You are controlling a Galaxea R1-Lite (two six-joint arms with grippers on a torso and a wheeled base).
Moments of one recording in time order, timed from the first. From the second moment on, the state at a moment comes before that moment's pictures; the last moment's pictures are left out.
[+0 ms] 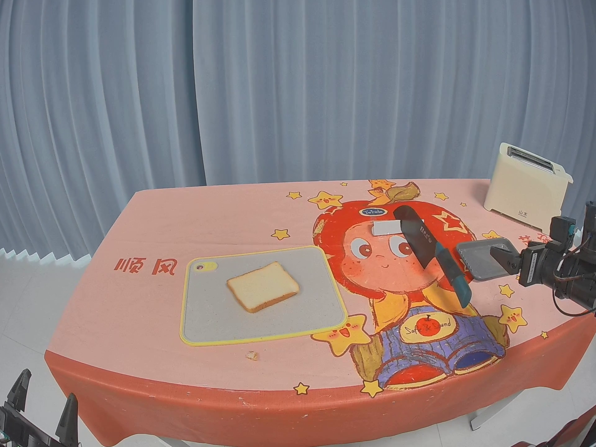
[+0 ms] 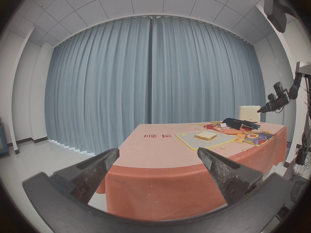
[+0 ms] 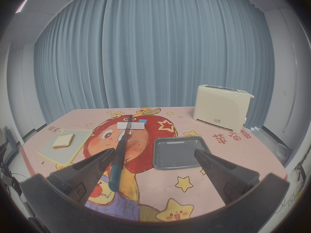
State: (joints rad) left arm 0.01 0.02 -0.02 0.00 -0.01 0.00; right arm 0.12 1.43 -0.49 -0.54 -0.01 0.05
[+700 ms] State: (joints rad) left arm 0.01 0.02 -0.02 0.00 -0.01 0.00; right arm 0.11 1.53 -0.53 -0.54 -0.01 0.03
